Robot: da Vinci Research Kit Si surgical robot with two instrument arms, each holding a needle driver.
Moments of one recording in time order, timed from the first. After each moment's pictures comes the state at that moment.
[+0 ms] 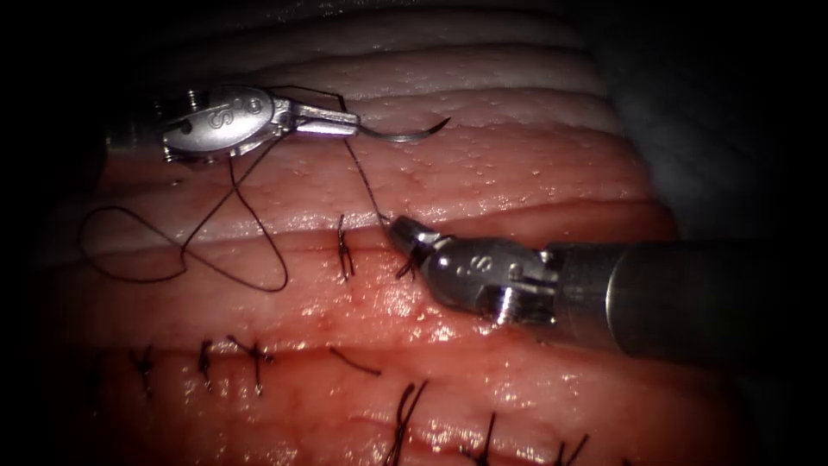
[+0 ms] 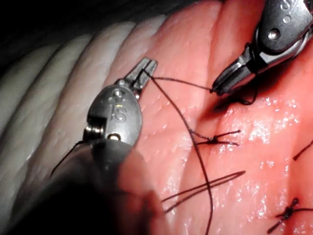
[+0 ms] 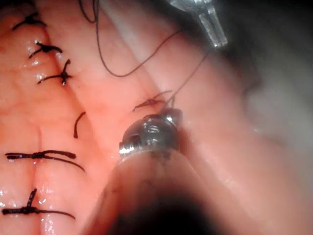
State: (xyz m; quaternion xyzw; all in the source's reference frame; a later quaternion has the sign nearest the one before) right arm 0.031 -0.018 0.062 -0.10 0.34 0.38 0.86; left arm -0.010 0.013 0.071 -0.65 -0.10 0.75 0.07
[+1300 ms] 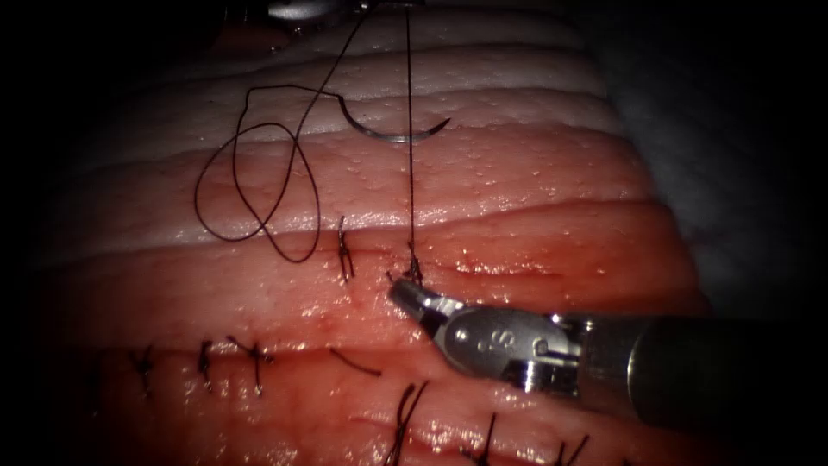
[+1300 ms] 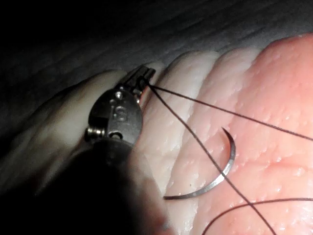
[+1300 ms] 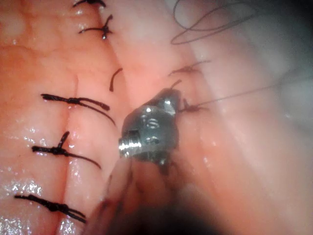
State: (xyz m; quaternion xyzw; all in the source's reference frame) right arm 0.029 -0.023 0.061 -0.09 0.43 0.27 0.85; left arm -0.015 0.026 0.083 -0.60 -0.05 0.78 0.15
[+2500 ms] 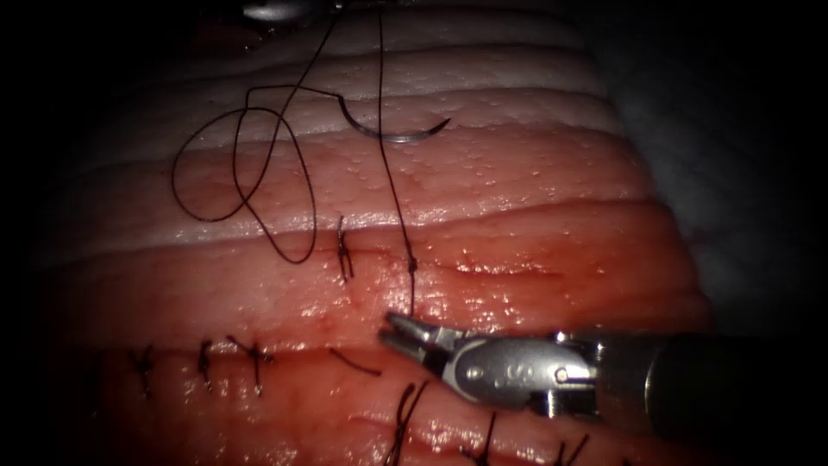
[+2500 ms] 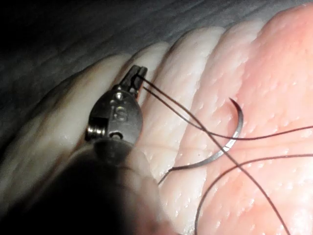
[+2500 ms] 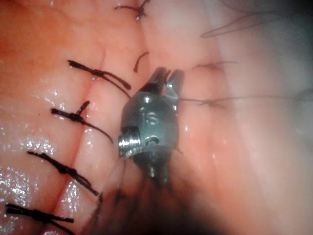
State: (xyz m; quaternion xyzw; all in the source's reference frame) right arm 0.027 -0.024 0.059 -0.11 0.49 0.22 0.83; left arm -0.011 0.022 0.081 -0.60 -0.04 0.79 0.12
